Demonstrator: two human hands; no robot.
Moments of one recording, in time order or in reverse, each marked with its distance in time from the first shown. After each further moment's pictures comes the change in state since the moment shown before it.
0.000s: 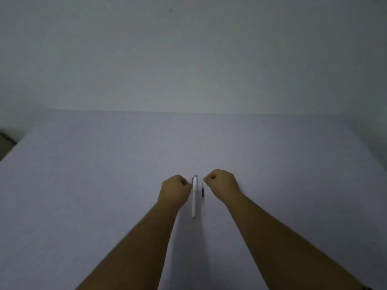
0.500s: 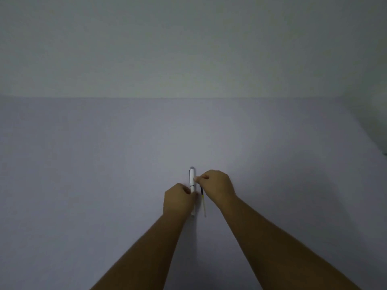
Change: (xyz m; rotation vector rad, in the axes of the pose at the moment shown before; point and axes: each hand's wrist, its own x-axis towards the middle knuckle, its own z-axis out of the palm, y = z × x) left_hand 0.019 -0.021 0.045 -0.052 -0.108 -0.094; right_hand 0.030 0.013 0.040 -0.008 0.035 0.074
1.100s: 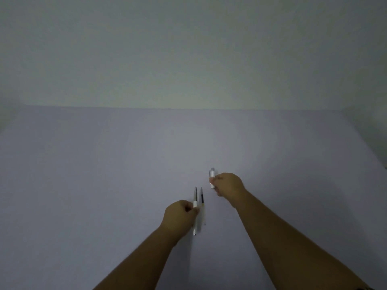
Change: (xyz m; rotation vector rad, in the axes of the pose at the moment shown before) left_hand -0.042 0.001 -0.021 -0.166 -0.163 0.045; right_hand 0.013 0.002 -0.041 0.179 -0.092 0.096
